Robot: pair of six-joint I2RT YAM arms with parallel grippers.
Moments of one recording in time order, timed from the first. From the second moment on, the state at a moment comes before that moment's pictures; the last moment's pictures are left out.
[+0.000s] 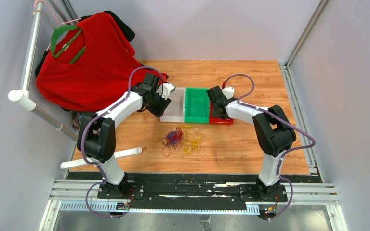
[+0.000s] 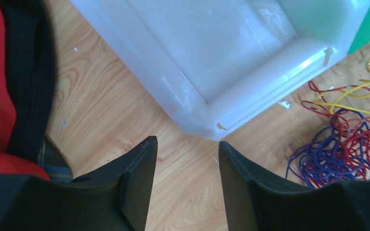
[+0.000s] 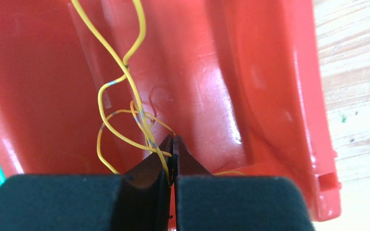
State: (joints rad) left arm -0.35 1.69 1.25 -0.61 0.14 0.34; right arm 0.51 1.87 1.17 -0.34 0.43 0.68
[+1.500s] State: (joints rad) left arm -0.35 1.36 1.27 -0.93 0.44 0.49; right arm 0.78 1.46 1.06 -0.32 0.40 0.45
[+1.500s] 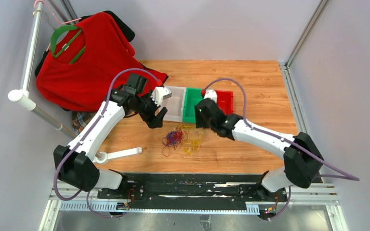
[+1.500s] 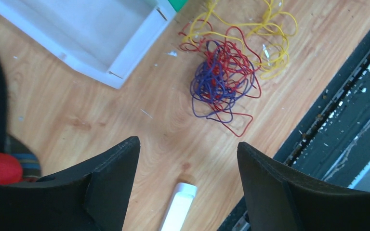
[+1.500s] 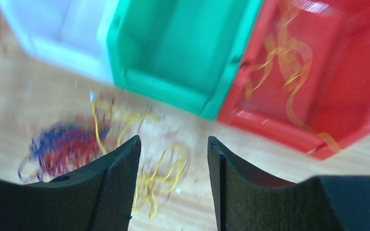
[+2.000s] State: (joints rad) left arm -0.35 1.30 1.24 -1.02 0.52 0.53; right arm 0.87 1.72 0.99 -0.14 0.20 0.26
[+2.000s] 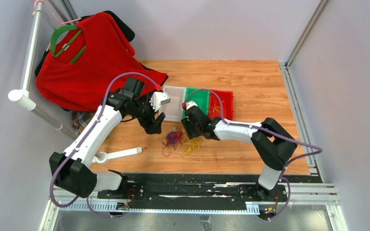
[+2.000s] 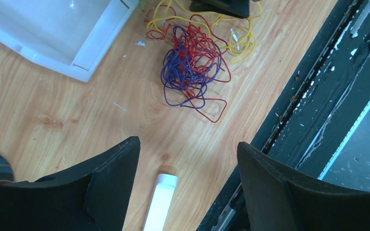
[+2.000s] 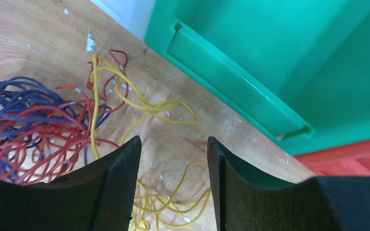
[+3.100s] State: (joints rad) left arm -0.35 1.29 1.23 -1.05 0.58 0.53; right arm 0.87 1.47 0.86 -0.01 0.09 0.21
